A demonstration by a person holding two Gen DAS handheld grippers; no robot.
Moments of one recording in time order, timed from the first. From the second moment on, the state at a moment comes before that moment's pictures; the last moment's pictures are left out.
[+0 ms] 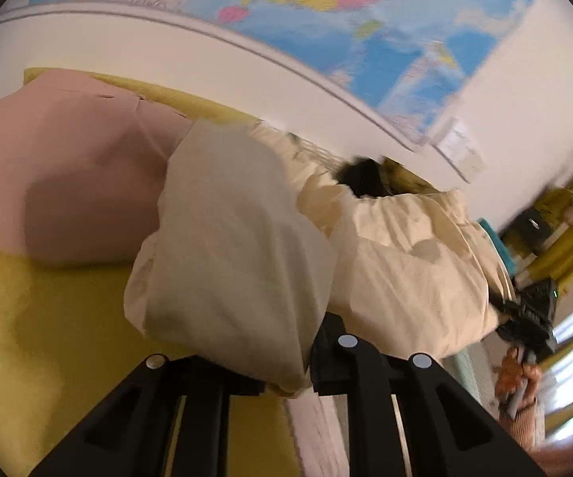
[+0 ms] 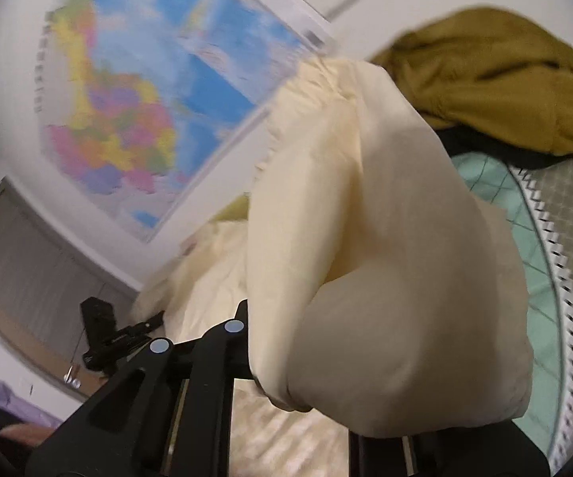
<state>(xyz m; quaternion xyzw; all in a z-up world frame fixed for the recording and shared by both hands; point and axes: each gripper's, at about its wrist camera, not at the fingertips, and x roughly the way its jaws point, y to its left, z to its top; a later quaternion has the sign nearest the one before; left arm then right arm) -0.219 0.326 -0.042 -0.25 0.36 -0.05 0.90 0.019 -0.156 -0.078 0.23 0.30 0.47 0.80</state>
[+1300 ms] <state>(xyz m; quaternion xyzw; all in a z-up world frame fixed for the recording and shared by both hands) -0.154 0.237 -0.078 0.00 0.46 -0.03 0.89 -0.041 -0.233 -0.050 0.14 0.25 0.33 0.90</state>
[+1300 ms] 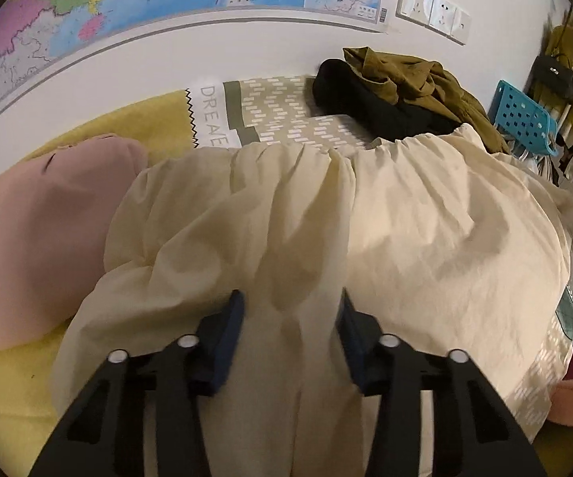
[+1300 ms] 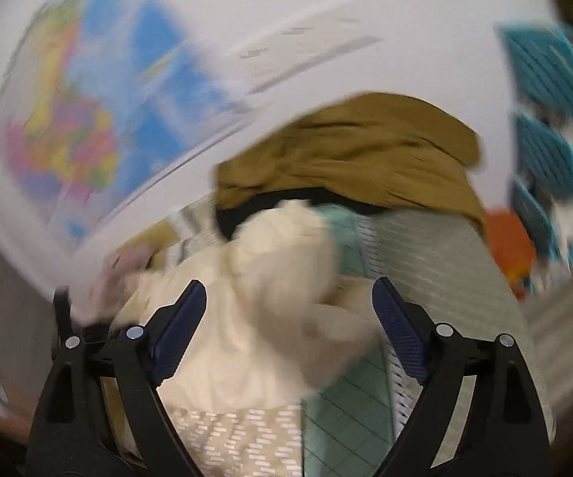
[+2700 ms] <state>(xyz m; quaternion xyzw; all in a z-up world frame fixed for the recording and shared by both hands) -0.148 0.258 -0.075 0.00 0.41 0.03 0.91 0.095 -0.164 -0.135 0.11 0.32 0.33 0.88</state>
